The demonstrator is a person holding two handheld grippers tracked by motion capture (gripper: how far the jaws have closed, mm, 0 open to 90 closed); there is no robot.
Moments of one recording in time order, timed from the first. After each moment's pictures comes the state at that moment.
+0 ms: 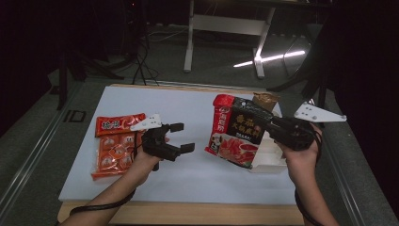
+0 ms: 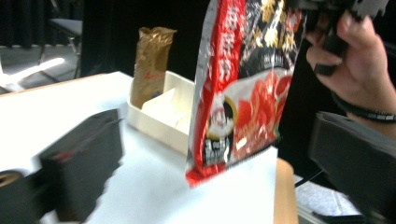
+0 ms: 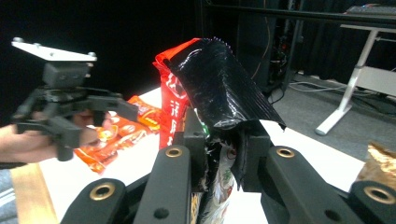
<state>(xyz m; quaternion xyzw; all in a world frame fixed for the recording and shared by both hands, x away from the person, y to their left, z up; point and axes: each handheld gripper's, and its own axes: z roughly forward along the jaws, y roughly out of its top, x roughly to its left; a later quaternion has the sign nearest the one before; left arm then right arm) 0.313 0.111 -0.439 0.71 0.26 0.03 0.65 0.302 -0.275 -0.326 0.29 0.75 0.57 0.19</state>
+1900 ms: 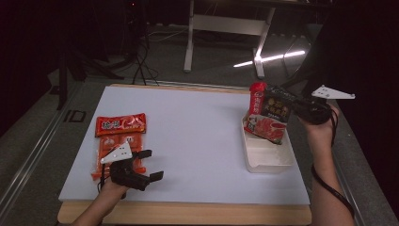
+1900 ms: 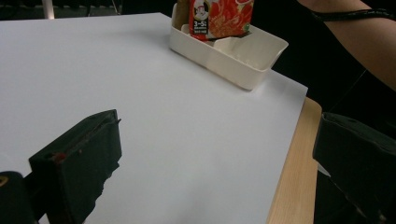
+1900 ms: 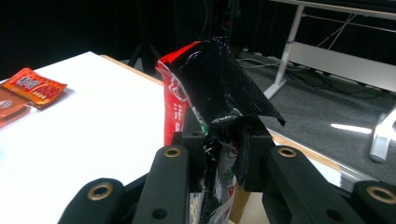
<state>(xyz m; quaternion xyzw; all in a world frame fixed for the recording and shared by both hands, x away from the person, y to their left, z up) 0.254 0.182 -0.495 0.75 0.31 0.05 0.59 0.412 -0.374 -0.368 0.34 0.75 0.51 0.24</state>
